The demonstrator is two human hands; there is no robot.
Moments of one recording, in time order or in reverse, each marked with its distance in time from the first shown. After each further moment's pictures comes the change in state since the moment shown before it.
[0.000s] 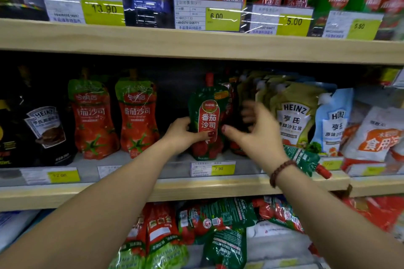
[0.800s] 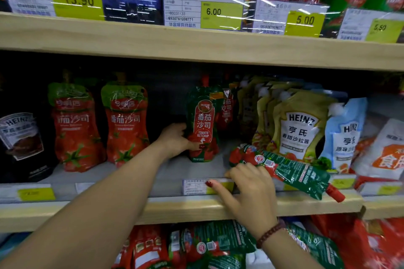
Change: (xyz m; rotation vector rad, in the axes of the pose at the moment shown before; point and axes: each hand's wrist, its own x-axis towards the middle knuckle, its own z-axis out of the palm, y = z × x) left_hand 0.041 -0.020 0.000 0.047 -0.041 -0.145; right_hand -0.051 0.062 0.042 -0.418 0.116 -0.471
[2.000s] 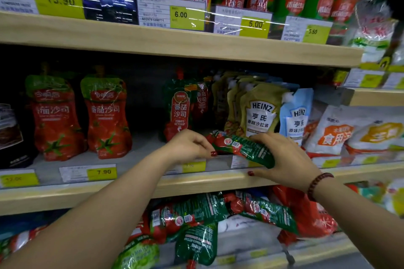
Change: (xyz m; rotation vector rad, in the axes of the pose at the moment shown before) left_hand -0.070 0.048 0.057 0.081 -0.248 0.129; right_hand 0.016 0.083 -0.120 -0.167 -0.592 0.095
